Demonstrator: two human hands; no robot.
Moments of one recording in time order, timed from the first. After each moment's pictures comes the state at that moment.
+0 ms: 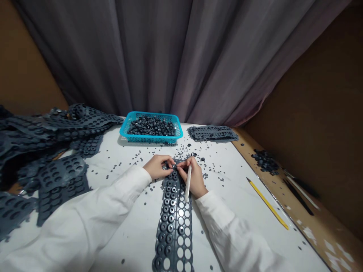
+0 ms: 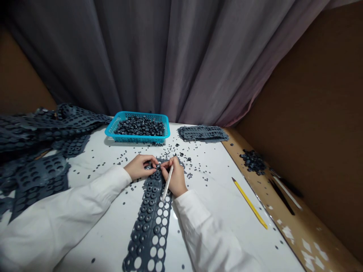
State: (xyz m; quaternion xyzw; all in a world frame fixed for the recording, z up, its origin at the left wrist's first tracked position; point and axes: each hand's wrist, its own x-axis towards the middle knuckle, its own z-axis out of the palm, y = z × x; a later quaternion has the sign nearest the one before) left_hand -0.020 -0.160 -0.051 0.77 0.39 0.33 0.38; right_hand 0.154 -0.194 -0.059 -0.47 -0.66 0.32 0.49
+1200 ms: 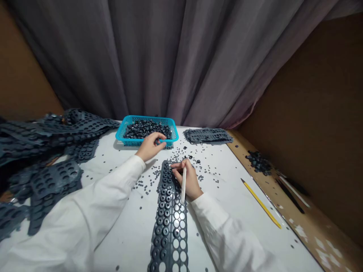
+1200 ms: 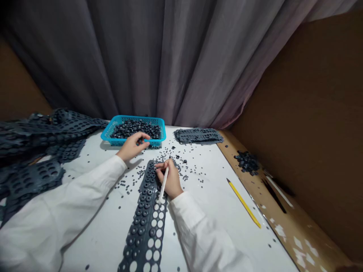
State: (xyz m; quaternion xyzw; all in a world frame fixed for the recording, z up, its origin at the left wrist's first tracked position) left_hand -0.029 -0.106 -0.009 0.75 0.46 0.44 0.21; right_hand 0.153 -0.194 -0.059 -0.45 -0.64 0.37 0.51
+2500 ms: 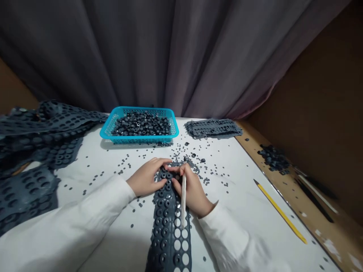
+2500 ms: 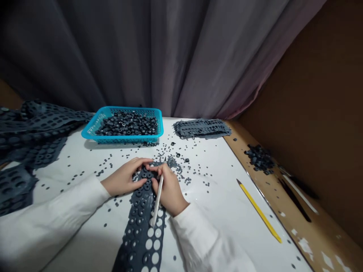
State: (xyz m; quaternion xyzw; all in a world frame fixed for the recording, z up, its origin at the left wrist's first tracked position) left_hand -0.023 -0.160 -0.042 0.85 0.37 0.25 0.28; right_hand 0.160 -0.200 -0.053 -0.45 -0.69 0.36 0.43
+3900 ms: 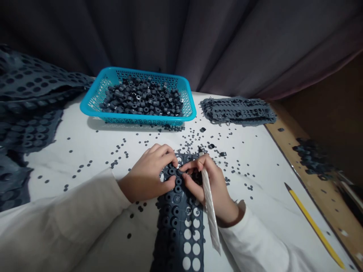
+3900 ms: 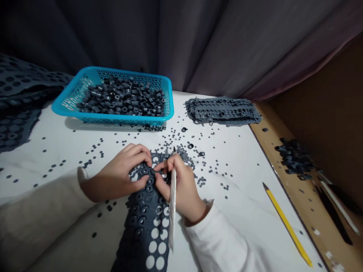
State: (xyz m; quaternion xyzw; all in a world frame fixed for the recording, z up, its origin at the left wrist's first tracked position) left_hand -0.017 -0.157 -0.045 0.83 0.43 0.23 0.27; right_hand 0.165 -0.184 -0.050 -0.49 -0.67 0.40 0.39
